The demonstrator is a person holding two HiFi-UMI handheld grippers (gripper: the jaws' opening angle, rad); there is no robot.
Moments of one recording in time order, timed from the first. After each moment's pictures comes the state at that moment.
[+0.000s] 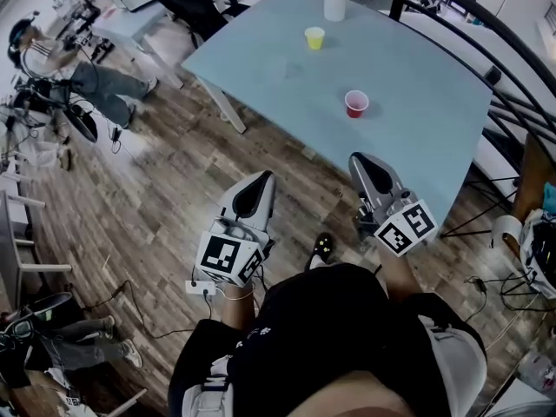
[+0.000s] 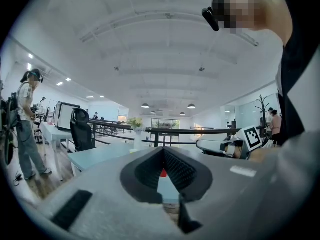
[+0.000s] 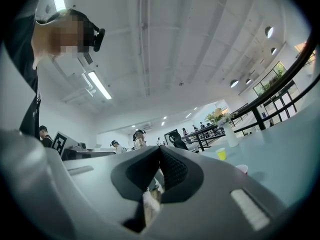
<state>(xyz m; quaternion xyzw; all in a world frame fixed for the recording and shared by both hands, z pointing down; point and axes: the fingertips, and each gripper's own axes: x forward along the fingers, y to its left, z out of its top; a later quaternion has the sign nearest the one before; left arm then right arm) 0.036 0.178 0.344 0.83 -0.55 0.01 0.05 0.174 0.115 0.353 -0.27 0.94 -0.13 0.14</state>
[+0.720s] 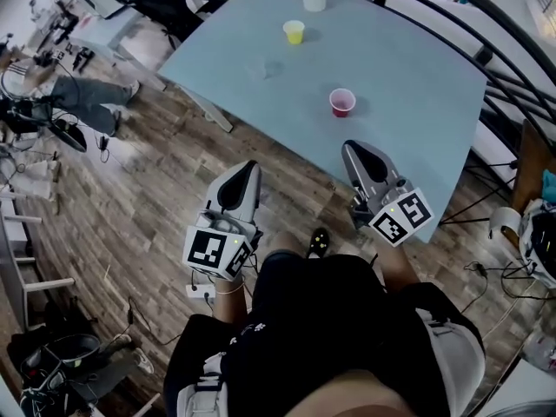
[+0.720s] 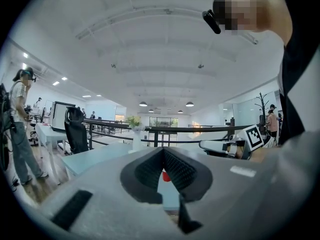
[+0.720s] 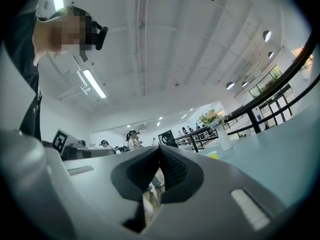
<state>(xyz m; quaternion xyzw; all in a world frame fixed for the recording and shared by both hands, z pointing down) 0.033 0.113 0.346 0.84 -0.54 0.02 0.05 0.183 0.057 0.361 -0.30 0.94 -0.13 0.14</state>
